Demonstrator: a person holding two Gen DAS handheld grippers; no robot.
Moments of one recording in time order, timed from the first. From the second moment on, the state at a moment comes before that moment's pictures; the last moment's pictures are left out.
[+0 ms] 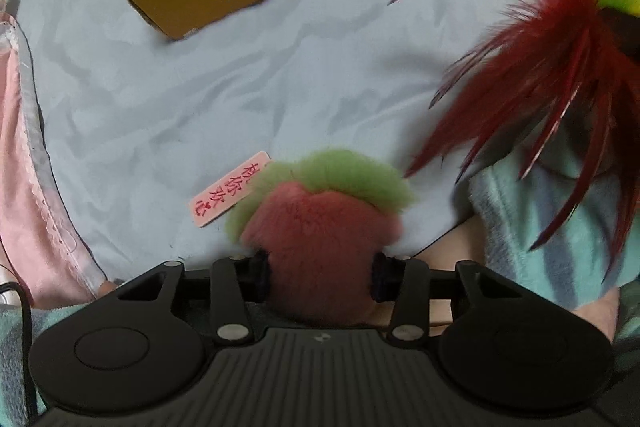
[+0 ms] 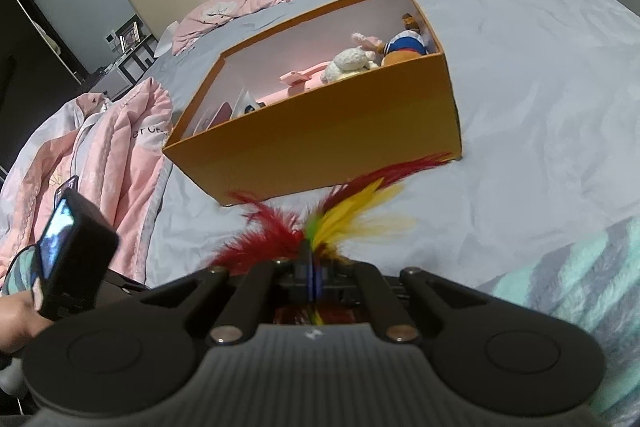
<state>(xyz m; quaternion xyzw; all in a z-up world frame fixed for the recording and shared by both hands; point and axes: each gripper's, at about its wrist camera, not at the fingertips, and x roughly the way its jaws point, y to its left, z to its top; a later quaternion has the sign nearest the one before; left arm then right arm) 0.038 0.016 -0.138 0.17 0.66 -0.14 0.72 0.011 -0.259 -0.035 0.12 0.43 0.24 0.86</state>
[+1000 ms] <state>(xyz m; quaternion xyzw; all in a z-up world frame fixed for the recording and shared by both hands) 0.093 0.038 0.076 -0.05 0.44 -0.25 0.86 0.060 -0.283 0.089 0.16 0.29 0.27 0.90</state>
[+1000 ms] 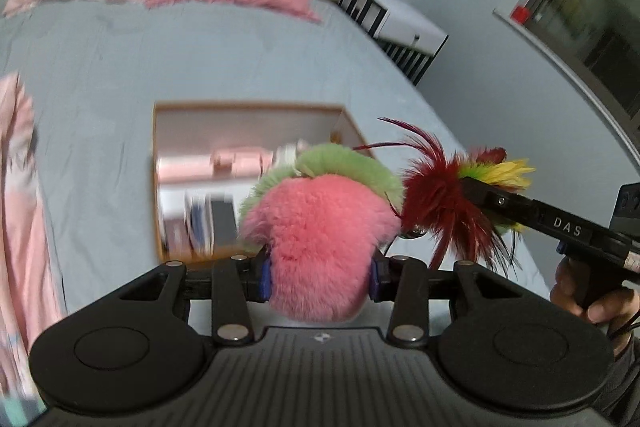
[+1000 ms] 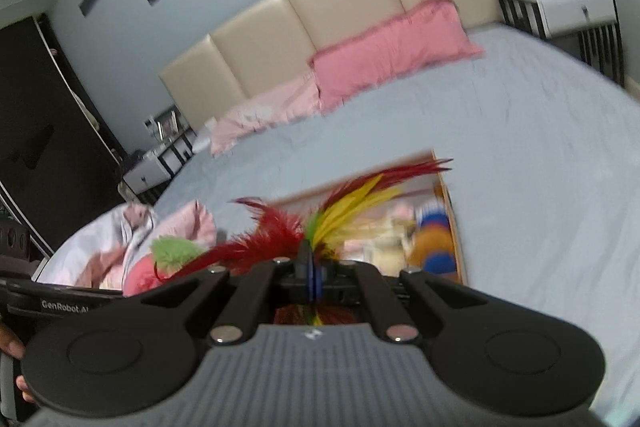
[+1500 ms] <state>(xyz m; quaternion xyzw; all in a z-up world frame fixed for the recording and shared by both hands) 0.236 0.011 0.000 -0.01 0.50 -0.18 0.85 0.178 -0.244 0.049 0.21 0.34 0.26 0.88</state>
